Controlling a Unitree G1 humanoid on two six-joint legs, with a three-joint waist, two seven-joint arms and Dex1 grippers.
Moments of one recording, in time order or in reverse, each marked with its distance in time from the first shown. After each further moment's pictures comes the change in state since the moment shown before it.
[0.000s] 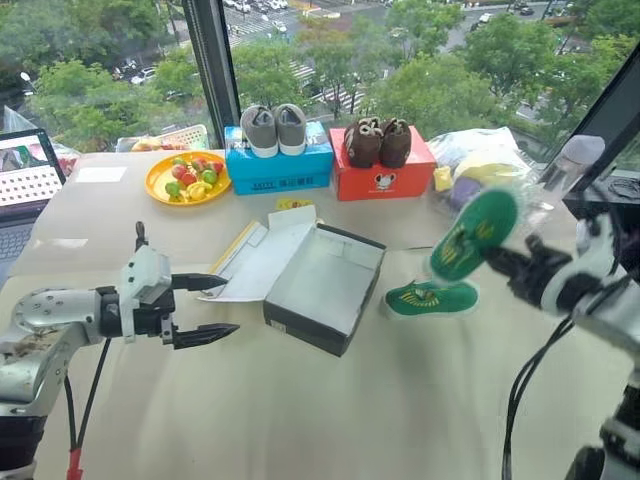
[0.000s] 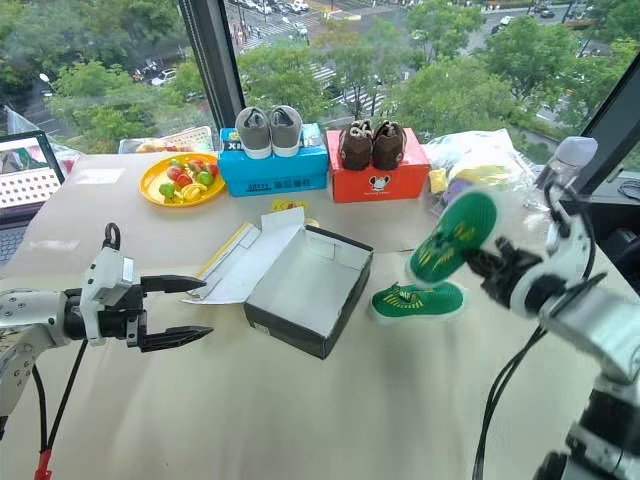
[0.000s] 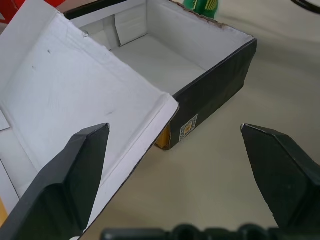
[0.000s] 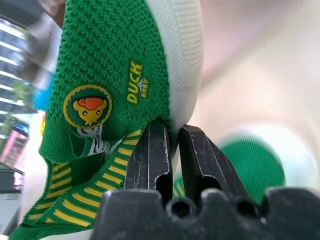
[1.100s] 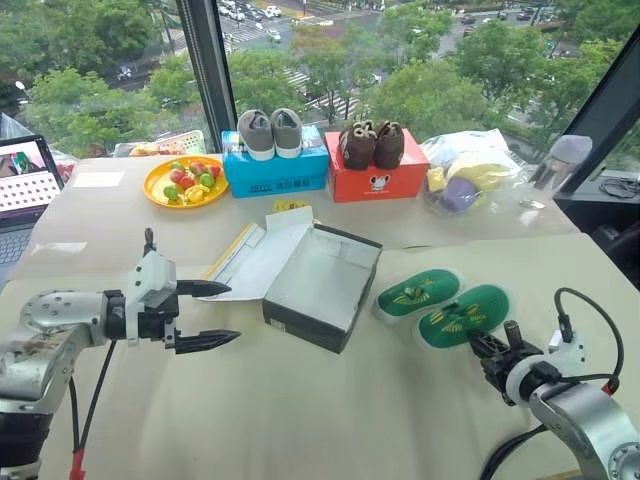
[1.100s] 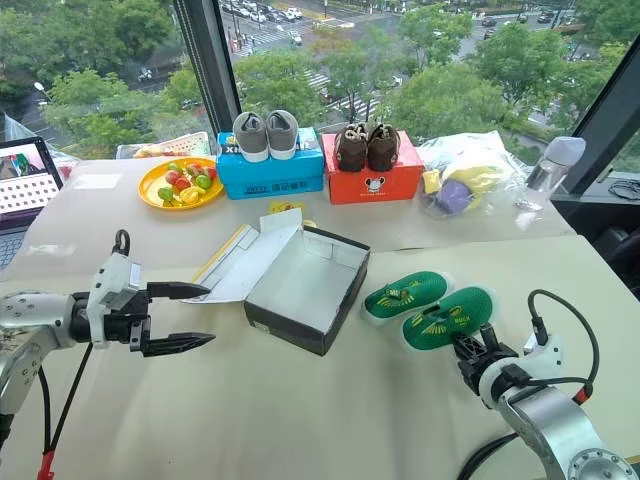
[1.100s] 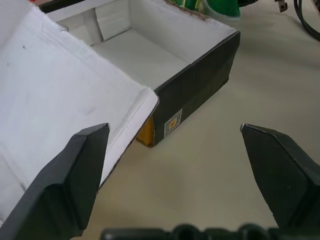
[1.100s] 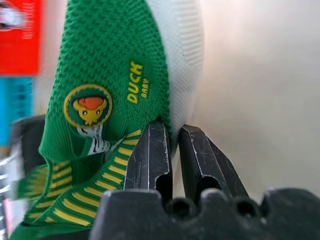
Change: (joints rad) left arm -0.006 -0.008 -0.030 0.023 0.033 -0.007 -0.036; right arm 0.420 0.118 0.225 -0.190 0.004 -0.504 -0.046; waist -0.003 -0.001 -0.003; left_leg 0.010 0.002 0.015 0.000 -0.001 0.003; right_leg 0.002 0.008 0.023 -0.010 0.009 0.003
